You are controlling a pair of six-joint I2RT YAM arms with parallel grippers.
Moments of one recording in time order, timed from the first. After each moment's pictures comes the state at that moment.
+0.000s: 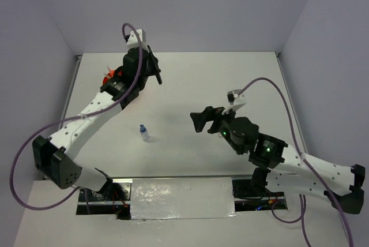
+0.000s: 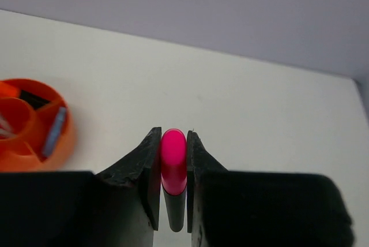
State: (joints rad) left arm -0.56 1.40 1.39 -0.26 -0.39 -0.47; right arm 1.11 0.81 0.77 -0.15 0.60 0.54
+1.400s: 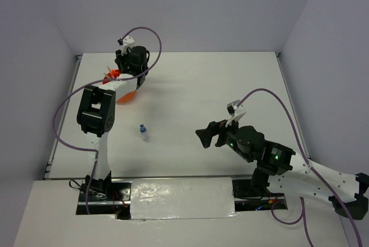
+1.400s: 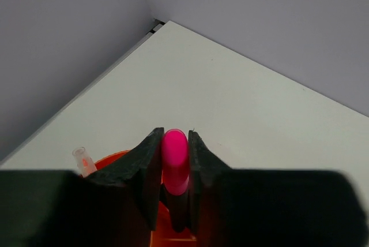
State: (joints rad) left arm -0.25 2.10 1.52 0.32 -1.05 -0.09; right arm 1.11 0.61 0.64 -0.30 0.45 0.51
